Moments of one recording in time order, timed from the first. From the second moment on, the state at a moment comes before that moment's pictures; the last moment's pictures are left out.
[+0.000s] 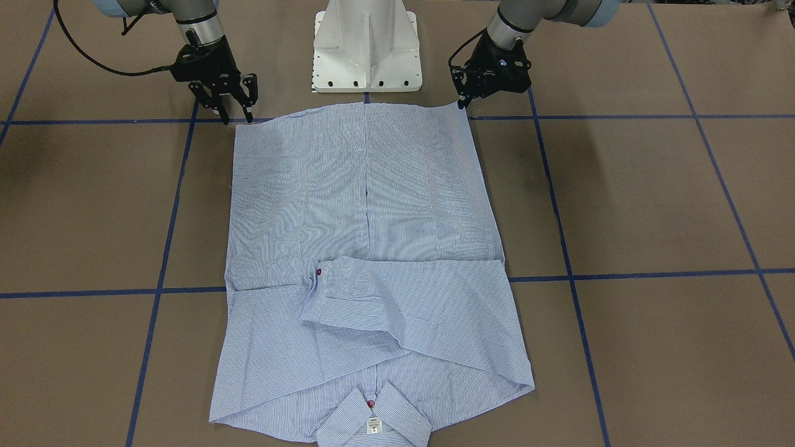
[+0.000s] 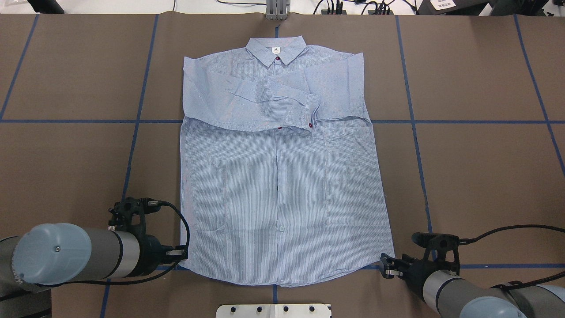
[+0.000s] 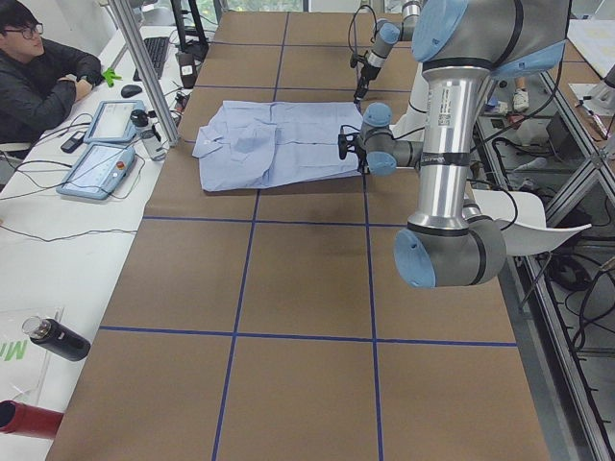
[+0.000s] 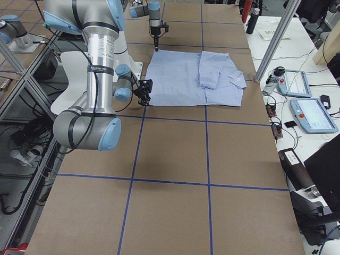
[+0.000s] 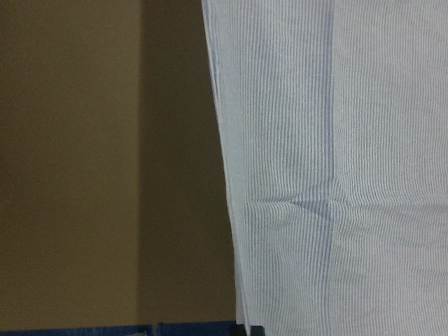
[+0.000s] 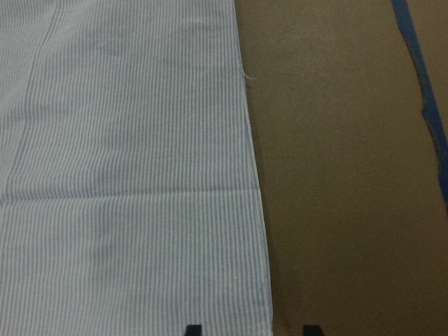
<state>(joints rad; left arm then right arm) -0.24 -1.65 -2.11 -2.03 -1.72 -1.52 -0.01 -1.72 2.10 -1.07 1.19 1.63</state>
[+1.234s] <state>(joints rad) -0.25 -1.64 -2.11 -2.03 -1.72 -1.52 -0.03 -1.71 2.08 -1.07 1.14 1.62</state>
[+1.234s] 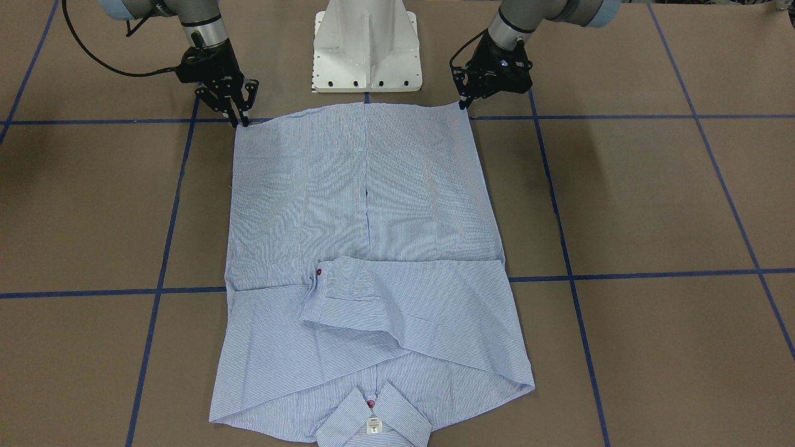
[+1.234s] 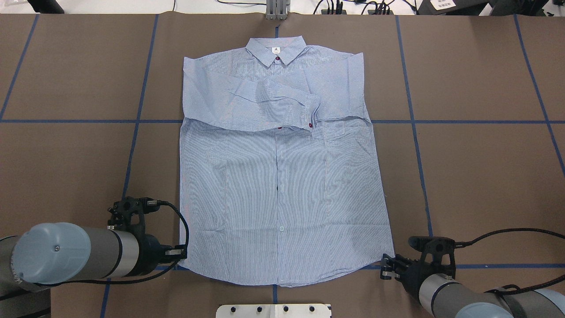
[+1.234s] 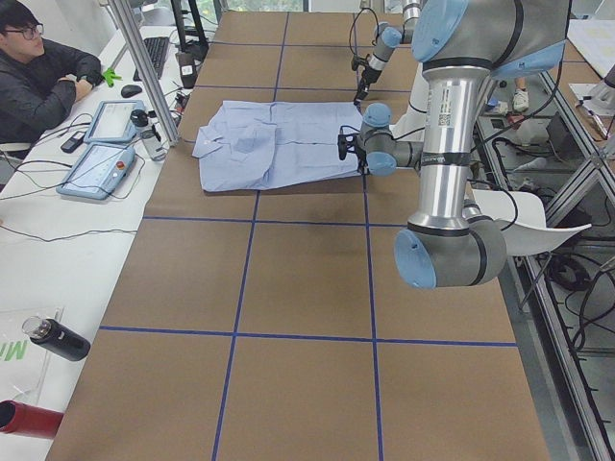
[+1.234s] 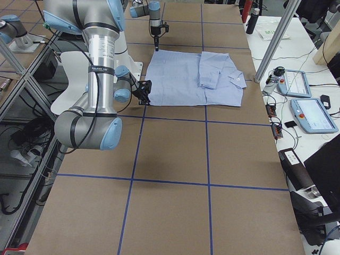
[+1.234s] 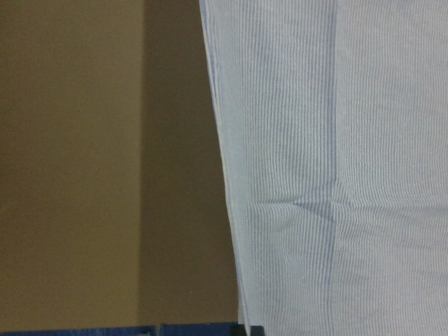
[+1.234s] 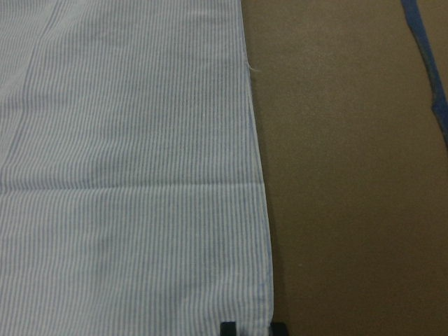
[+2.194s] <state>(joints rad) -0.26 -1.61 -2.19 -2.03 -1.81 -1.51 0.01 -1.71 2.25 -1.14 1.23 1.61</state>
